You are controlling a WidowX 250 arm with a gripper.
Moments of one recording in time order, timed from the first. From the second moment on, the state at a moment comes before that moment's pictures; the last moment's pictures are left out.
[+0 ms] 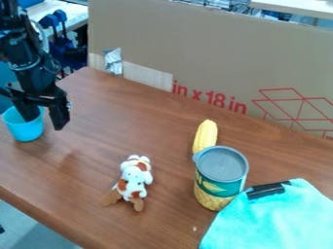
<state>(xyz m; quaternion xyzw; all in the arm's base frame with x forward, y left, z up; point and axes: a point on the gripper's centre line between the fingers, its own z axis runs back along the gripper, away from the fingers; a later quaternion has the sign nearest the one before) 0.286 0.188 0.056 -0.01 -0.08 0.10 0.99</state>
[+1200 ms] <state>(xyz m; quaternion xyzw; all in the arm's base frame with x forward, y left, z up) 0.284 0.186 0.072 -0.01 -0.06 0.10 0.99</state>
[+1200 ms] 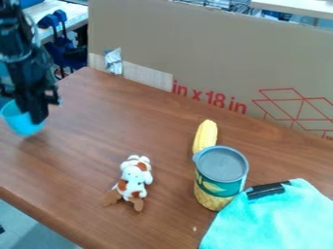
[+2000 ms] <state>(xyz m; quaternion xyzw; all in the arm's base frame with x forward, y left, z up) 0.375 0.027 0.054 -0.04 -0.04 -0.14 0.99</state>
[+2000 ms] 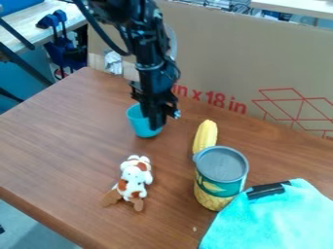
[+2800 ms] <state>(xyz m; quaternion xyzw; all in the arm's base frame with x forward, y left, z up) 0.343 0.043 0.093 -0.05 -0.15 -0.04 0.99</state>
